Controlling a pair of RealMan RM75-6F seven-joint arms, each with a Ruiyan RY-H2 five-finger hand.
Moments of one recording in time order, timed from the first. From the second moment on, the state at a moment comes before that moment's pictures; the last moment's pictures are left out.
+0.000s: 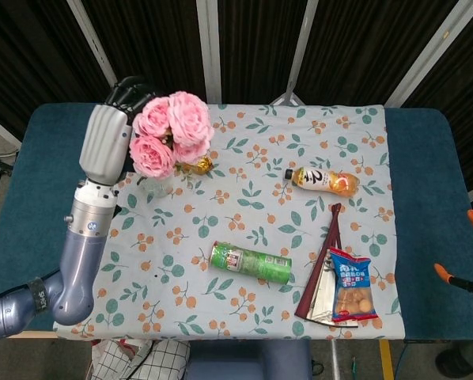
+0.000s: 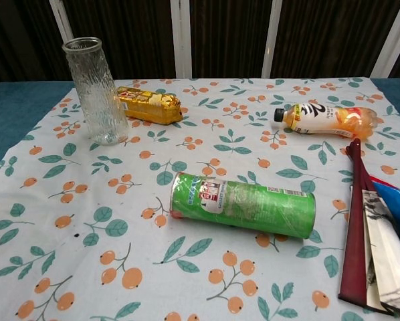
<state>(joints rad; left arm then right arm) -0.81 -1.31 -0.66 -1.85 1.14 1.28 0.18 0.07 -1.12 0.20 -1.57 -1.24 1.40 0.20</state>
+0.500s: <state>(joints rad) -0.87 -1.43 -0.66 -1.48 1.10 1.28 -0.06 0.07 -1.13 0.21 -1.54 -1.21 1.39 0.21</state>
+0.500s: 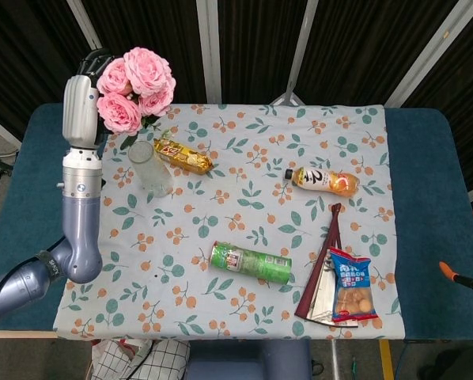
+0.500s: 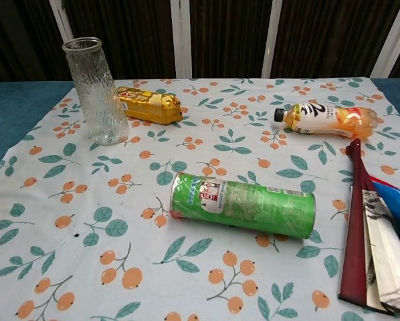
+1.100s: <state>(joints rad) -0.90 -1.56 -0.56 -1.28 1.15 1.30 -0.19 0.05 -1.11 0.22 -1.55 -1.20 1.39 0.24</state>
